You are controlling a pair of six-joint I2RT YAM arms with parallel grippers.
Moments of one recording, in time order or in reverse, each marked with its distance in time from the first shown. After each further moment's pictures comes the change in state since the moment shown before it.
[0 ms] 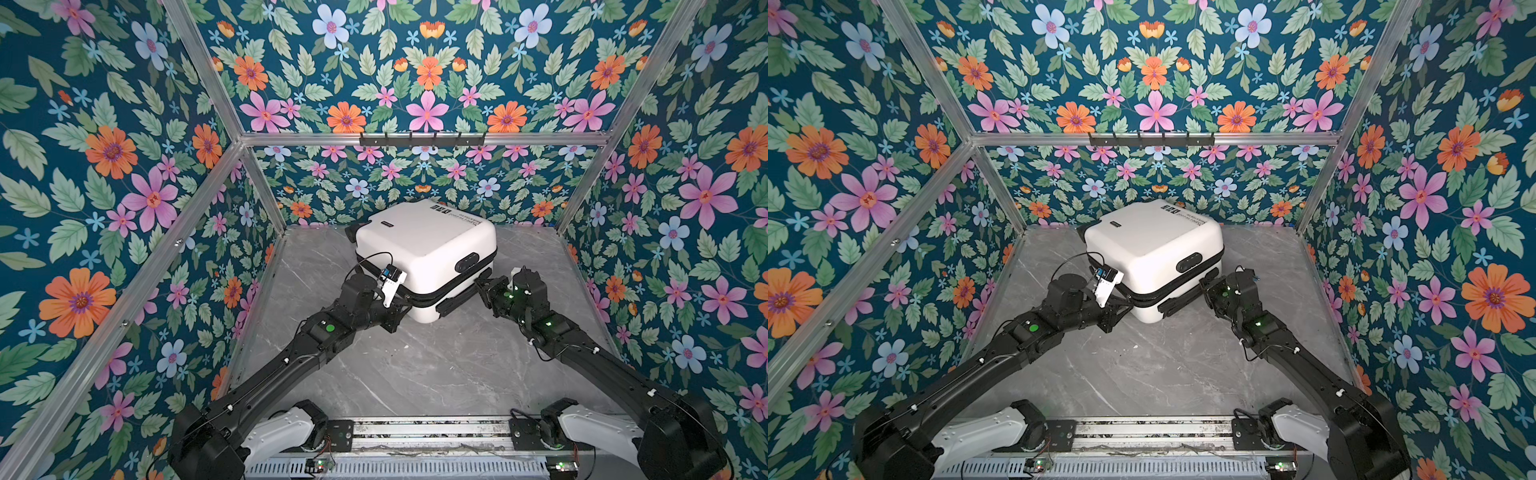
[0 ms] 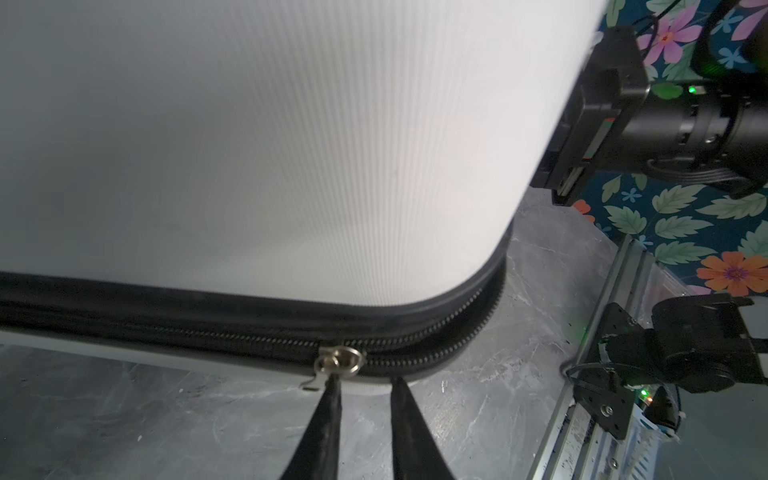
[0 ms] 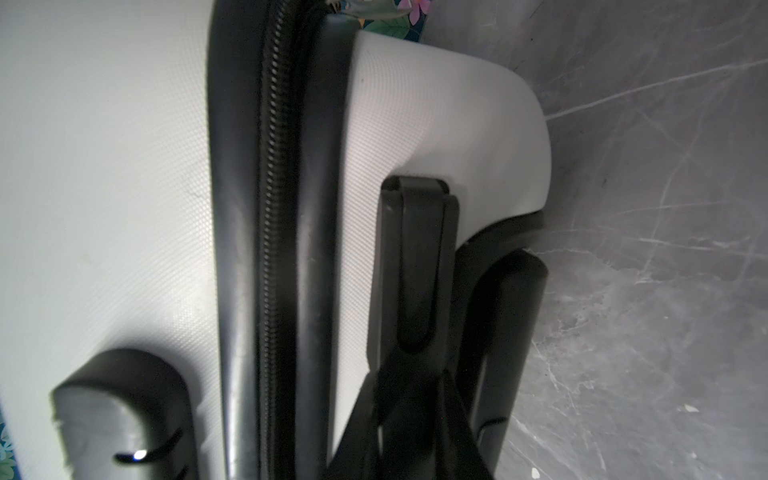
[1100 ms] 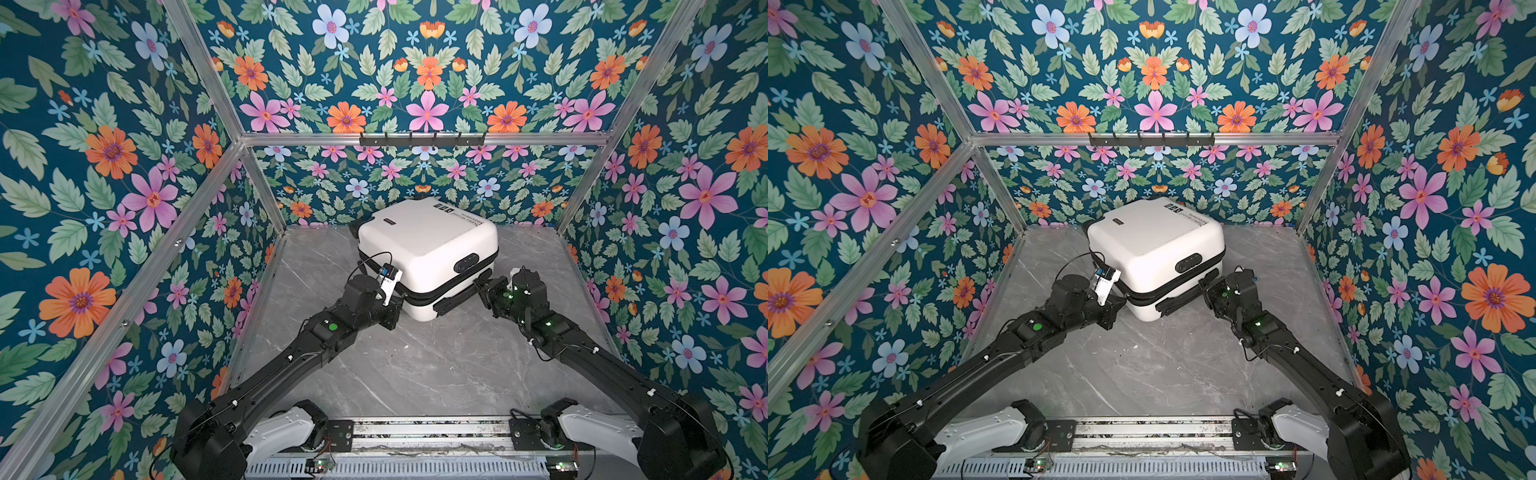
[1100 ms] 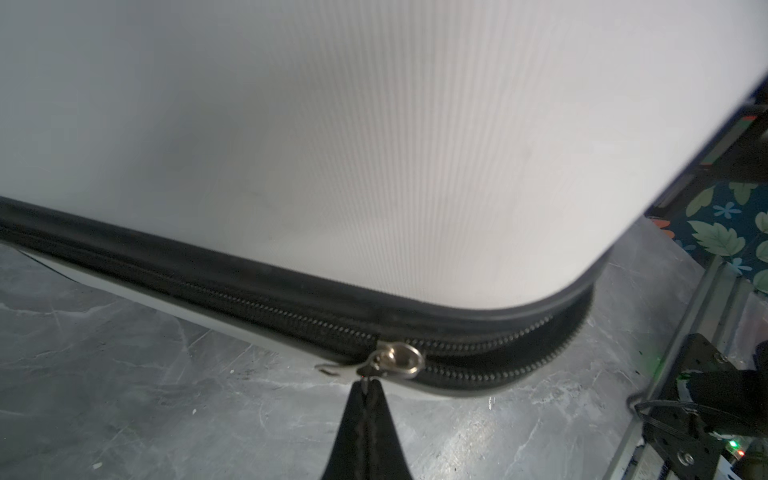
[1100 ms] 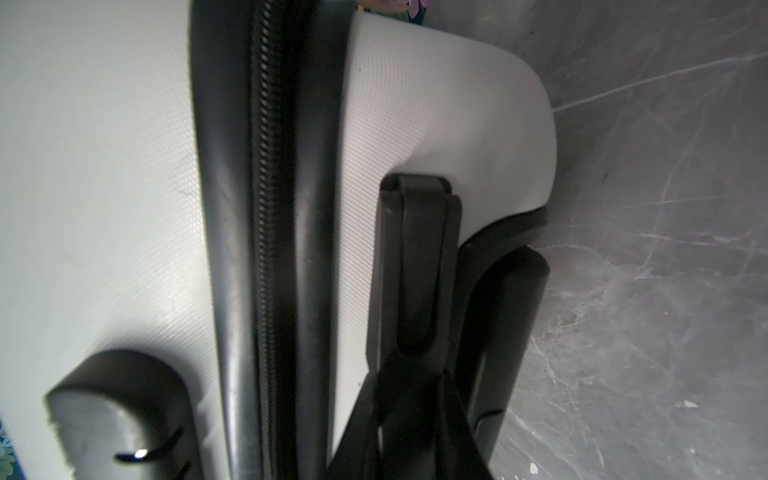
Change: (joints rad) left arm 0.003 0.019 -0.012 0.003 -0.134 0.004; right arm 0.000 -0.002 0.000 -0.002 -0.010 -0.001
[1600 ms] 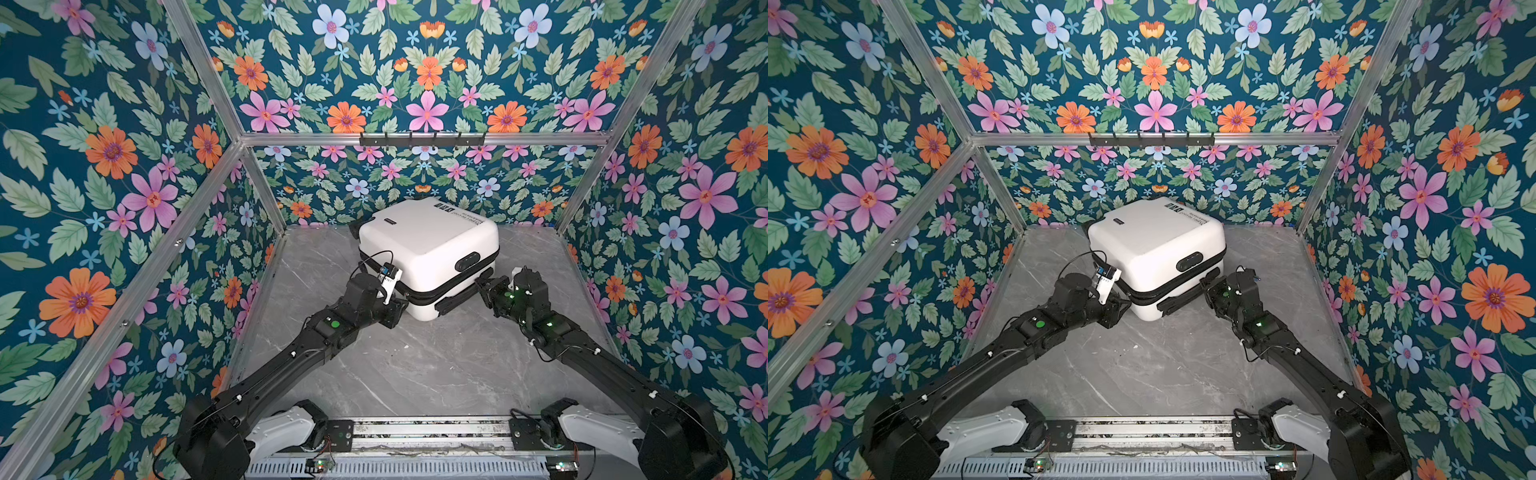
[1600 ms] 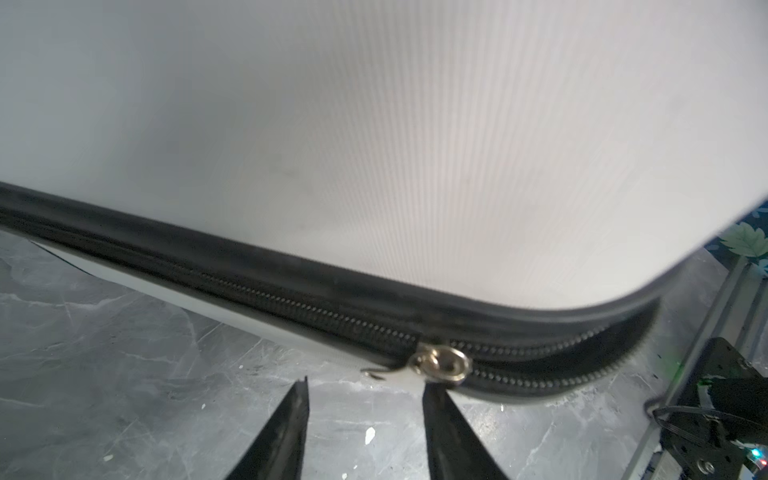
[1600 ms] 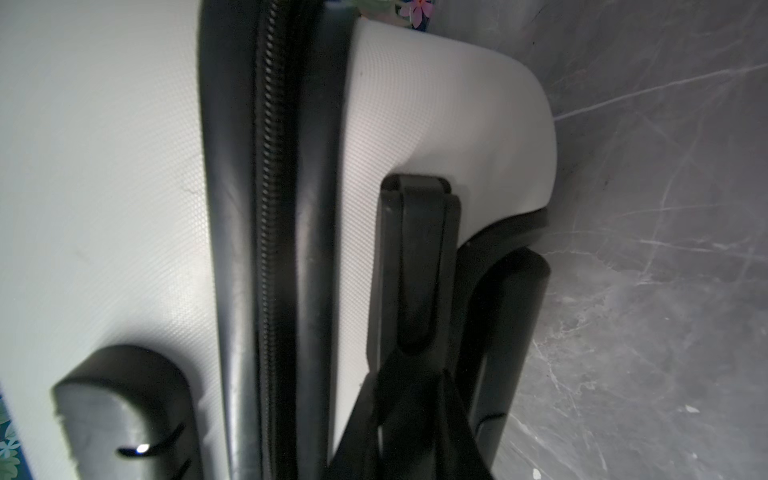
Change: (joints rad) left arm 0.002 0.035 0.015 -0.010 -0.013 0.007; right arm -0.001 -0.009 0.000 0.000 0.016 0.001
